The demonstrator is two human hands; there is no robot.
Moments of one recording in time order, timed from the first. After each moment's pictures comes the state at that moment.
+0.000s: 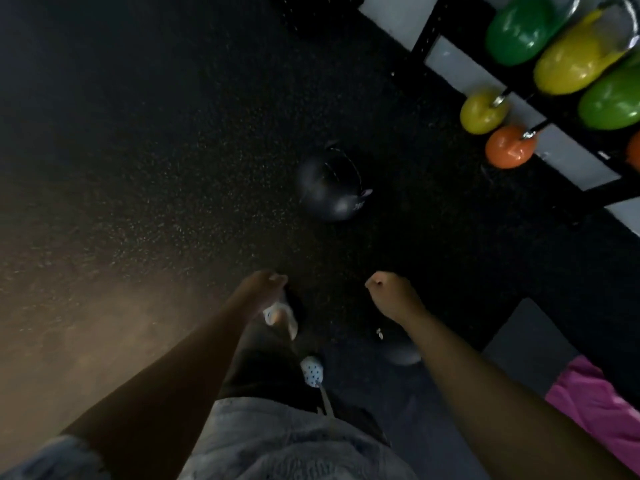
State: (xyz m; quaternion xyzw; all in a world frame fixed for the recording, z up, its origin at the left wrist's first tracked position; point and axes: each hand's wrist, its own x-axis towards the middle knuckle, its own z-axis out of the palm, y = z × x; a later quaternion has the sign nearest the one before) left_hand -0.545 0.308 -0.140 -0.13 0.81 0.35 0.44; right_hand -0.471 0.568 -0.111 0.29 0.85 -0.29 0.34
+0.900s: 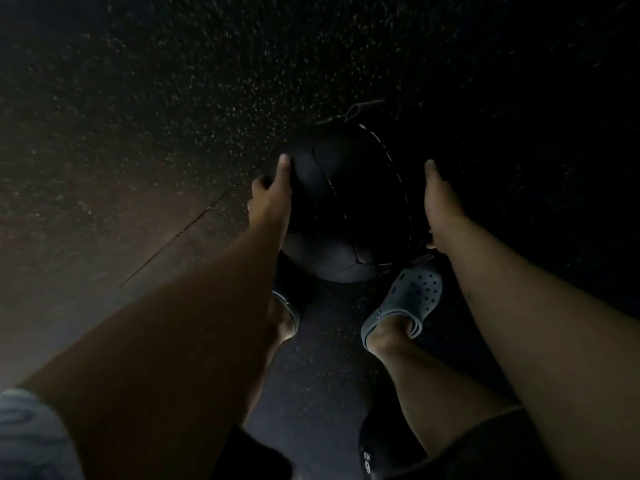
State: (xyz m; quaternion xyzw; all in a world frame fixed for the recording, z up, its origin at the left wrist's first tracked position) left_hand -0.907 0.518 -0.528 -0.50 0.64 0.50 0.30; right_hand -0.916 0.761 -0.557 0.50 0.66 -0.44 0.35
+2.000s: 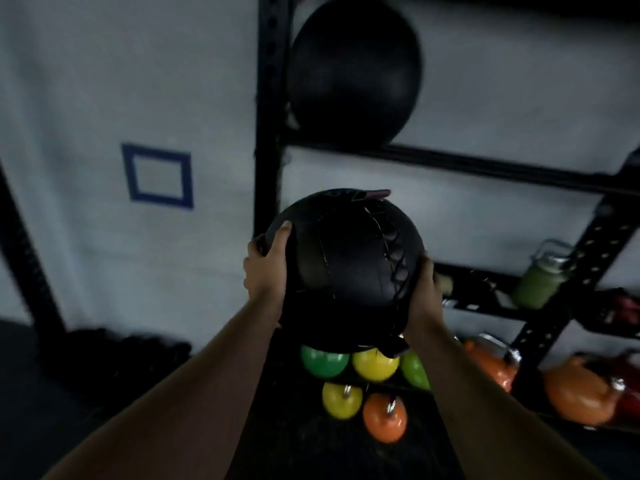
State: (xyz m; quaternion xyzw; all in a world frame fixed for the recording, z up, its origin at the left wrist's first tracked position) left_hand -1.072 0.871 0.284 0.08 0.63 0.76 0.15; right_hand -0.917 1.028 0.264 0.39 0.49 -0.62 -0.47
